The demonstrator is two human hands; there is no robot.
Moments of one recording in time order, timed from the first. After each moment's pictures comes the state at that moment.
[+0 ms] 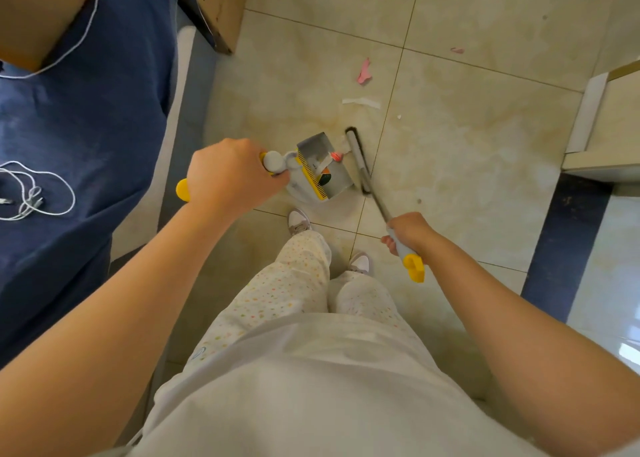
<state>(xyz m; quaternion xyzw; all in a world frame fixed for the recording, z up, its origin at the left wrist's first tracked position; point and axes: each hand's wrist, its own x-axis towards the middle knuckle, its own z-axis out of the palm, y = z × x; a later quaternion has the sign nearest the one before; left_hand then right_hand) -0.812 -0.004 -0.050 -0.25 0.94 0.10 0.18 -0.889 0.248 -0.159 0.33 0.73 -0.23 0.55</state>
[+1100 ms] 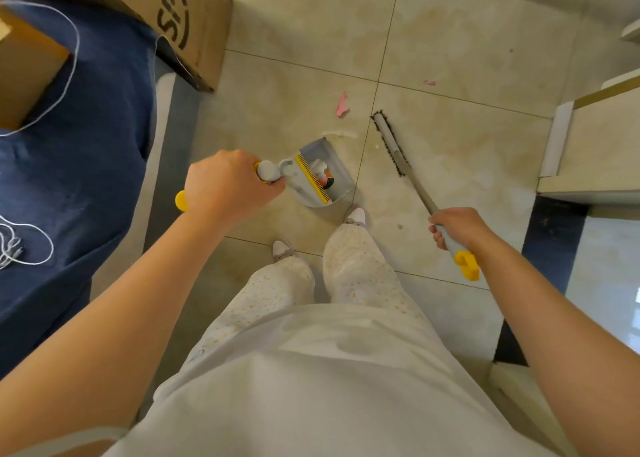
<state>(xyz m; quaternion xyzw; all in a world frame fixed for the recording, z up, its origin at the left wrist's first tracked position) -0.914 0.010 -0.046 -0.27 0.94 0.11 0.19 -1.031 0.322 -0.118 0.33 0.74 -0.38 0.44</state>
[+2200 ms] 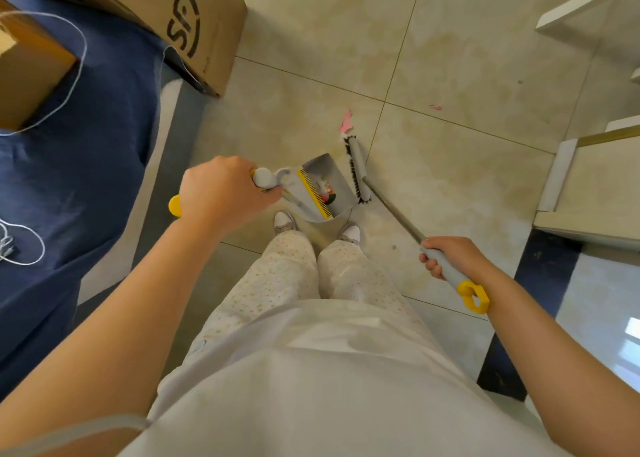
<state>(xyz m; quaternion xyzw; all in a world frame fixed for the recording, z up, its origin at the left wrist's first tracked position) -0.968 -0.002 -0.040 -0.30 0.93 0.10 0.20 -1.087 0.317 -0.112 0.35 0.66 -0.40 0.53</state>
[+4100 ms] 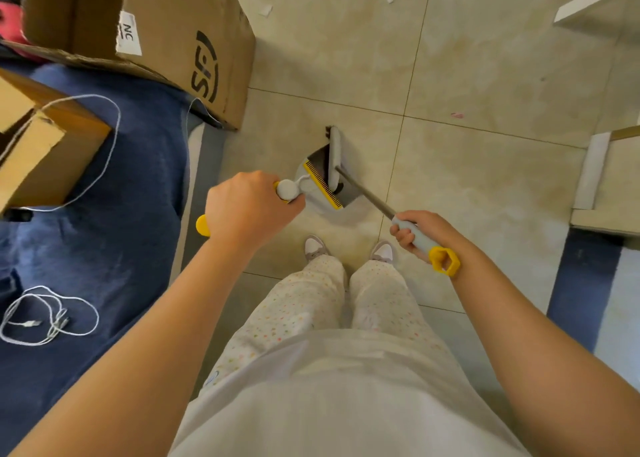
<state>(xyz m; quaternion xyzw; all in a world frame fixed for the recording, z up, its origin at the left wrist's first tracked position) -1.014 -0.112 -0.056 -0.29 0.93 0.11 0.17 -1.117 0.131 -0.148 0.41 0.50 -0.50 0.57</state>
